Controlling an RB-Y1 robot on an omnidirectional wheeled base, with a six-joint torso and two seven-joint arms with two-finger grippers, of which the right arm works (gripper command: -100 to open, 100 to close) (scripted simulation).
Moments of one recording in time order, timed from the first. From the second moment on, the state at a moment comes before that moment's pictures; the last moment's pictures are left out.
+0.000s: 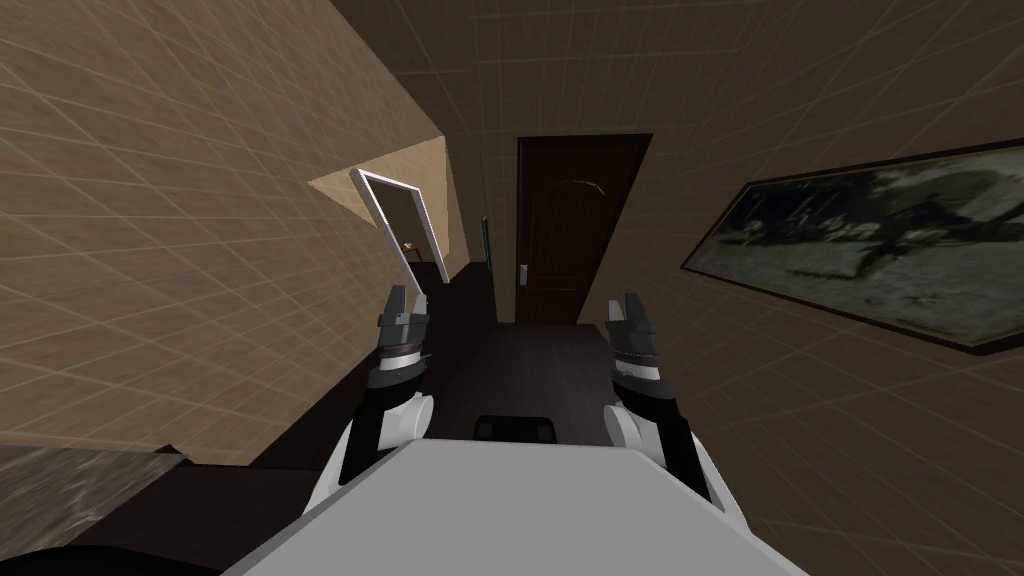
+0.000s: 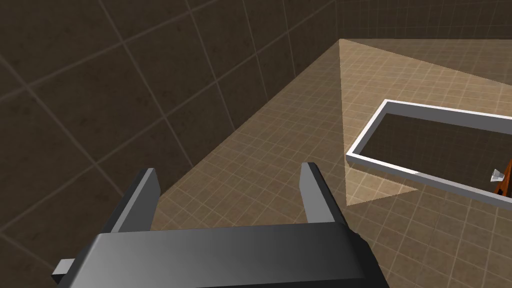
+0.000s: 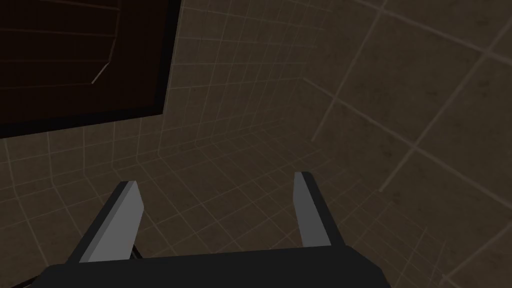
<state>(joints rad) 0.54 -0.04 0.02 -2.36 0.03 -0.45 0.15</state>
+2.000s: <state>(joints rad) 0.36 -0.10 0.03 -1.99 0.35 -0.48 0.32</state>
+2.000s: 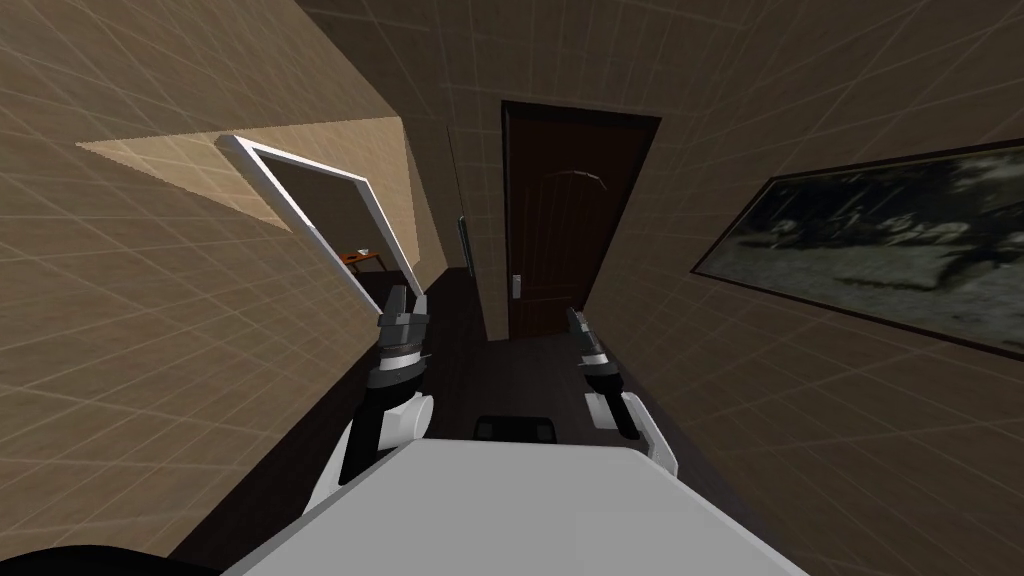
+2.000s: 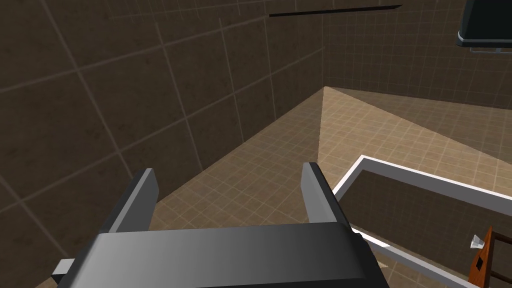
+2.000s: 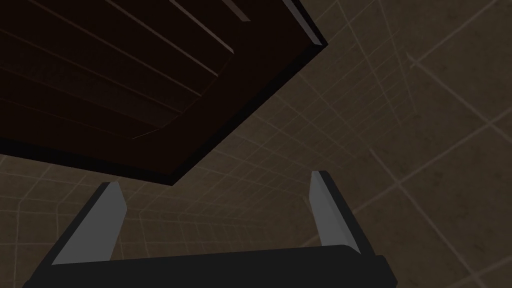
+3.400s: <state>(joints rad) 0.21 -0.12 0.04 -1.69 0.61 -0.49 0.45</state>
